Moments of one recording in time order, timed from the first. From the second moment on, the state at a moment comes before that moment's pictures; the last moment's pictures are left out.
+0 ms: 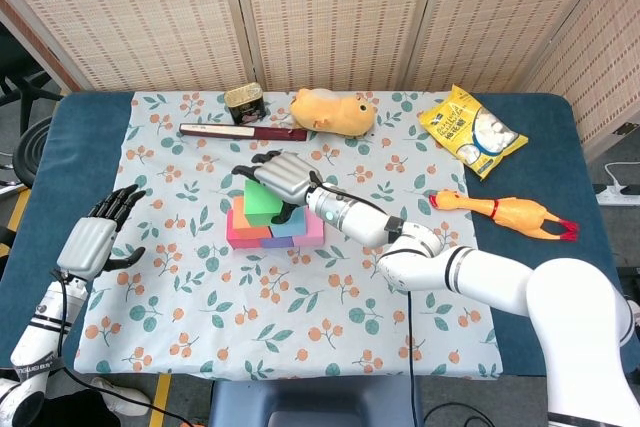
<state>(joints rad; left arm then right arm) -0.45 -1.25 -0.10 -1.37 1.45 1.20 -0.19 1.39 -1.46 0.27 -1.22 -1.13 0.40 0.11</state>
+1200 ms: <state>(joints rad) -0.46 -1.26 -0.10 -1.36 1.45 1.19 -0.19 1.38 -1.47 0.28 -1.21 -1.12 0.41 0.12</state>
